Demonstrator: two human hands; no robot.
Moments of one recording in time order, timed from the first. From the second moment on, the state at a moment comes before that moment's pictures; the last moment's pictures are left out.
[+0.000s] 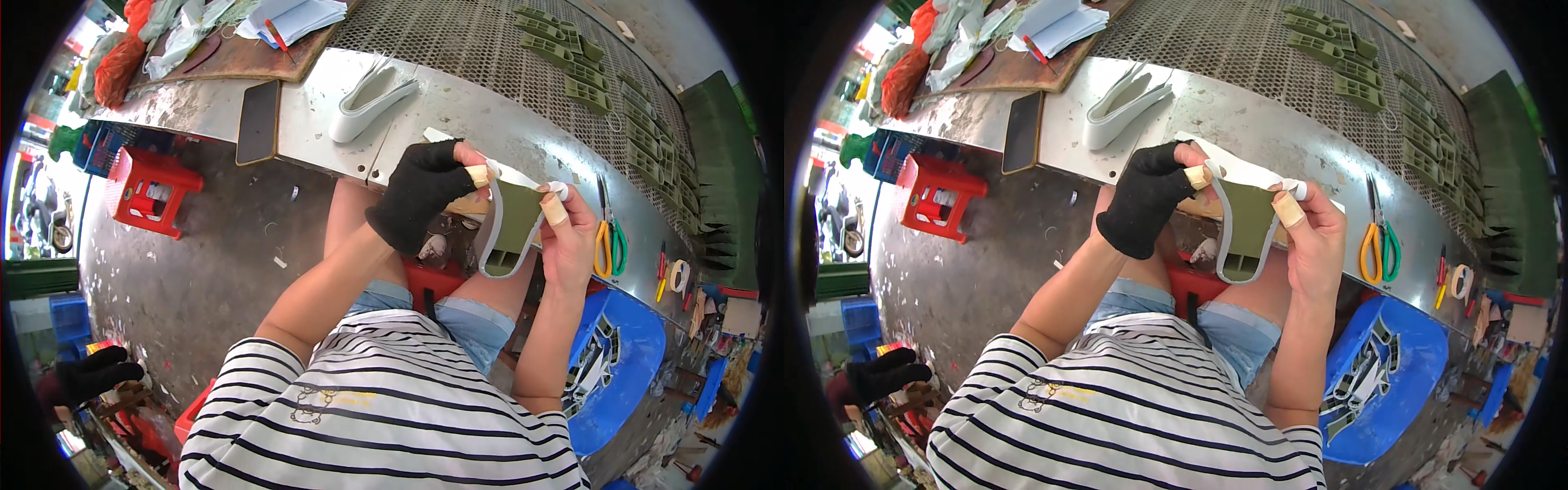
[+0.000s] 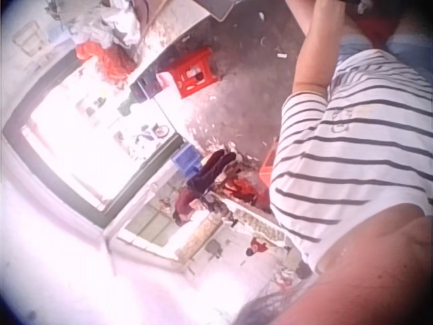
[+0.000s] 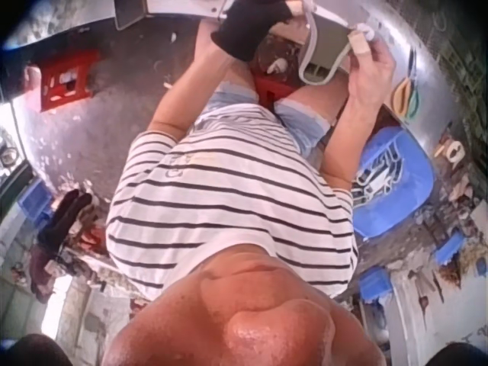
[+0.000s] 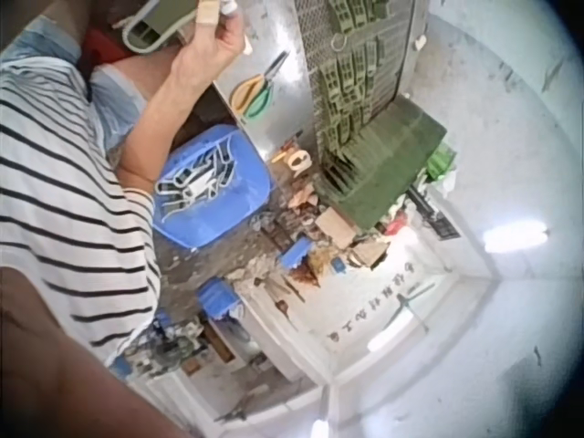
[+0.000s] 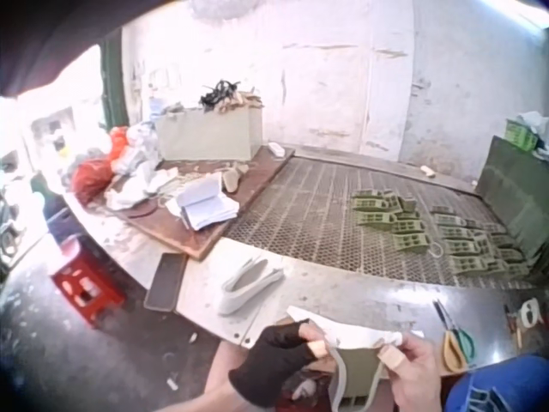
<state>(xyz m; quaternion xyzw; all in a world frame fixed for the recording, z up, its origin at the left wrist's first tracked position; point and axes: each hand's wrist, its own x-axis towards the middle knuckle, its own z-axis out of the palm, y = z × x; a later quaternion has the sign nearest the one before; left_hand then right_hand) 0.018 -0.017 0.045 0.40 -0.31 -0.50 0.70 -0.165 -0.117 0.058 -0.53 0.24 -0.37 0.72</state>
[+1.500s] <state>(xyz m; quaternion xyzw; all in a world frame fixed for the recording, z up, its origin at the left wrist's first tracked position) 0.012 0.020 -0.017 0.57 -0.32 -0.54 0.53 -0.122 -0.169 0.024 -0.94 0.26 -0.08 0.21</state>
